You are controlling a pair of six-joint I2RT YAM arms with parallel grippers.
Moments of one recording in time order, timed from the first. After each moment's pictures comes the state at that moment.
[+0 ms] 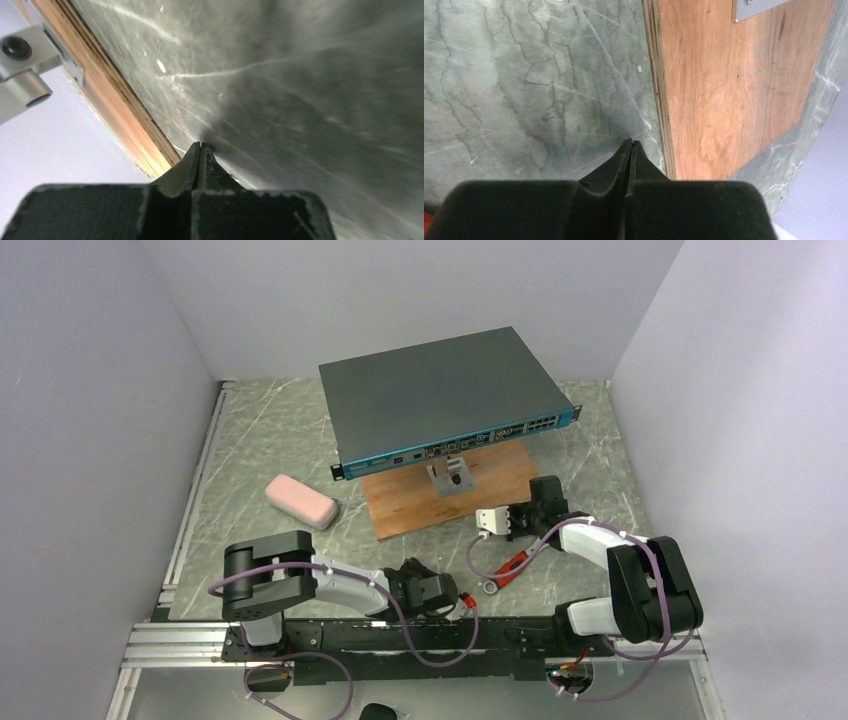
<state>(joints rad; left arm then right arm) -1.42 1.75 0.78 -0.10 -0.61 0.75 0.21 1.34 0.46 -0.04 -0.33 -1.46</state>
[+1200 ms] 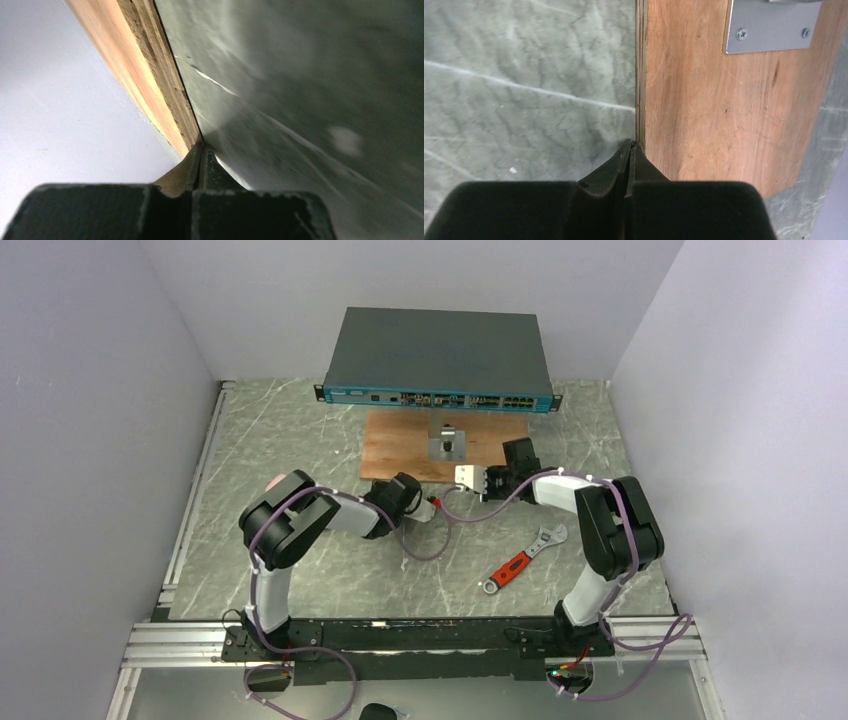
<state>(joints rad) -0.76 1.98 0.90 0.30 -0.58 1.23 0.27 1.73 0.85 -0.07 -0.33 -1.26</state>
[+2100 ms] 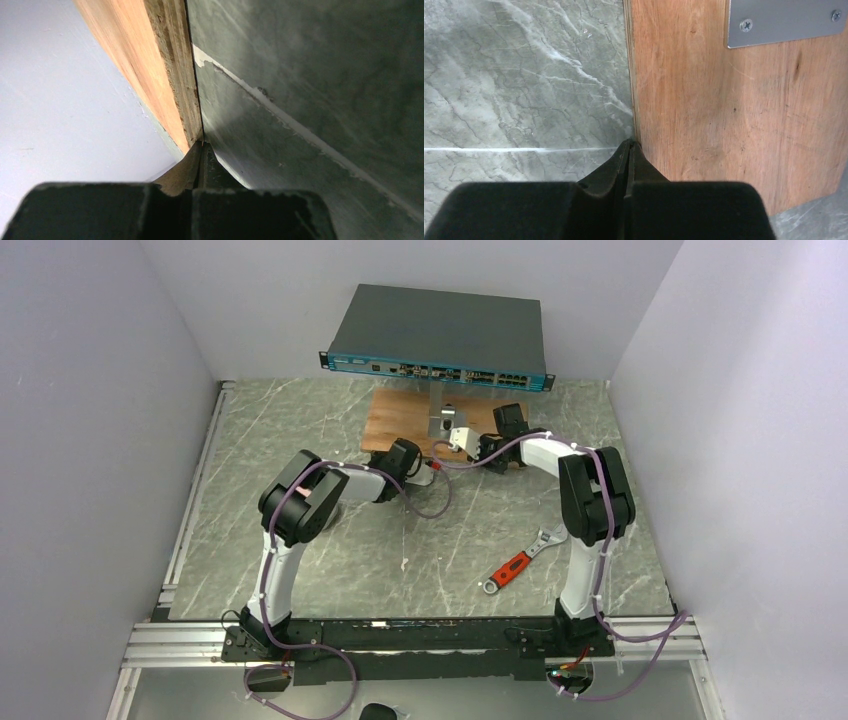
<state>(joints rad) -0.62 2.17 1.23 0.20 -0.56 1.24 0.24 2.00 1.26 -0.30 -0.31 -1.11</state>
